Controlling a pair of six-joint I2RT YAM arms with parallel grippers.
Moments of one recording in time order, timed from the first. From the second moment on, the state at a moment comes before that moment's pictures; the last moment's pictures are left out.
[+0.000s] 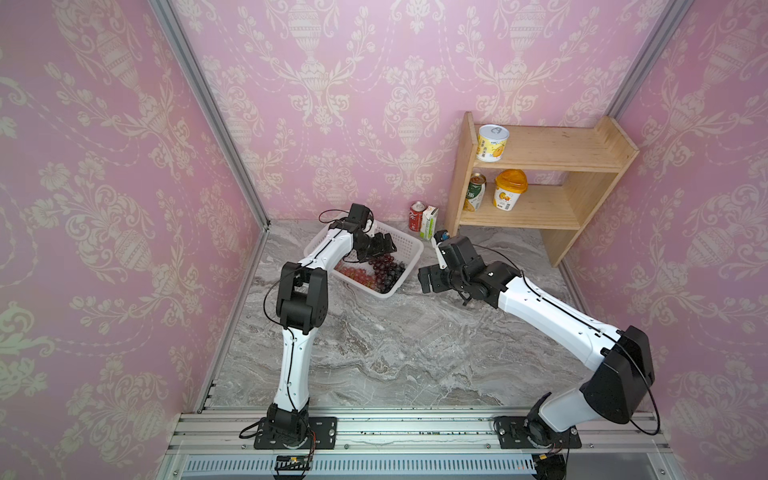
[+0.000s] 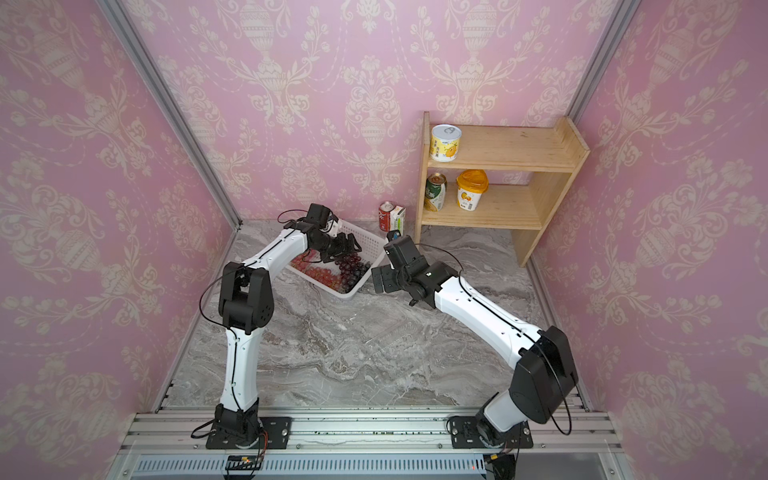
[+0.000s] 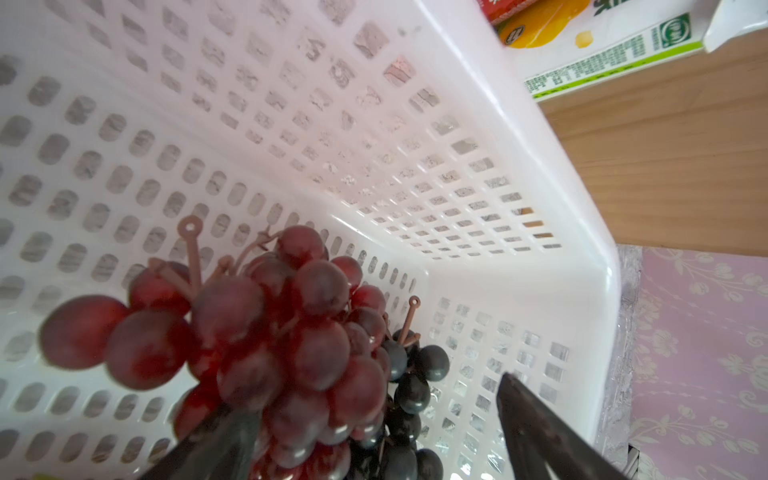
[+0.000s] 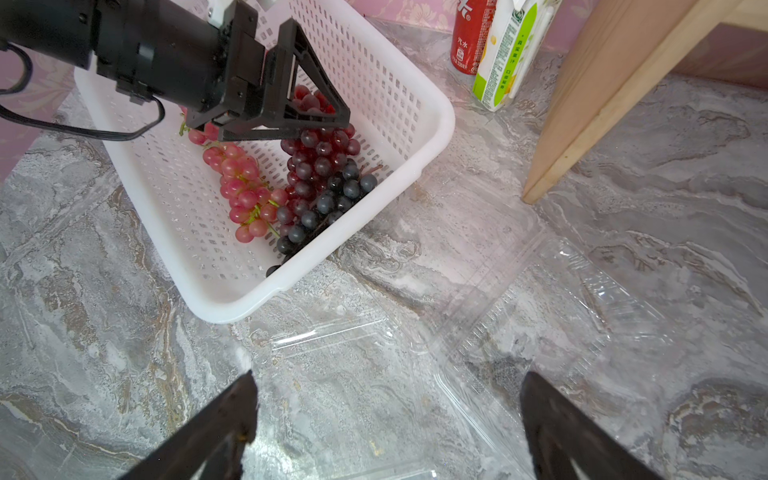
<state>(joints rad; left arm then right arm) -0.25 2.27 1.97 -0.72 0.44 -0.46 0.64 1.52 1.32 -0.60 0.18 0.30</state>
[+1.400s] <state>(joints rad) -0.24 2.51 2.35 -1.00 0.24 -0.41 0.64 1.52 1.29 -0.57 0.19 0.32</state>
